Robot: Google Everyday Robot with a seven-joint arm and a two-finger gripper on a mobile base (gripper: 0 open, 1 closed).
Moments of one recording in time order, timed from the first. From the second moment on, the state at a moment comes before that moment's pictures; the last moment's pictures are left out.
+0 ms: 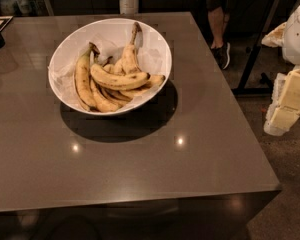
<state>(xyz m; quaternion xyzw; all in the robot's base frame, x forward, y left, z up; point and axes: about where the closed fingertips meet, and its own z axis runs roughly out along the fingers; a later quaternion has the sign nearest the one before) 0.438 -0.217 0.976 -0.60 0.78 -0.03 0.16</state>
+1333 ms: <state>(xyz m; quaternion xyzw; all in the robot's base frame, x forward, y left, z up) 0.458 -0.143 1.014 -0.61 0.77 -0.03 0.17</state>
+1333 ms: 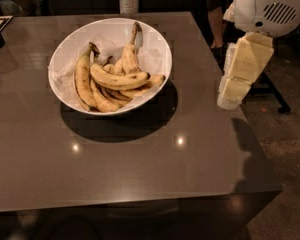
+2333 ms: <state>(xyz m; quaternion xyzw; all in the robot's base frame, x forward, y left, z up) 0.472 -0.084 1.013 -0.65 0.74 -0.06 0.19</state>
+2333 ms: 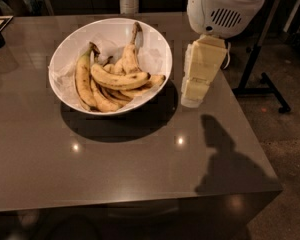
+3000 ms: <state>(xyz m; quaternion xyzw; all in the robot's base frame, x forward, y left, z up) 0.482 -0.048 1.017 -0.67 0.71 -0.09 0.19</state>
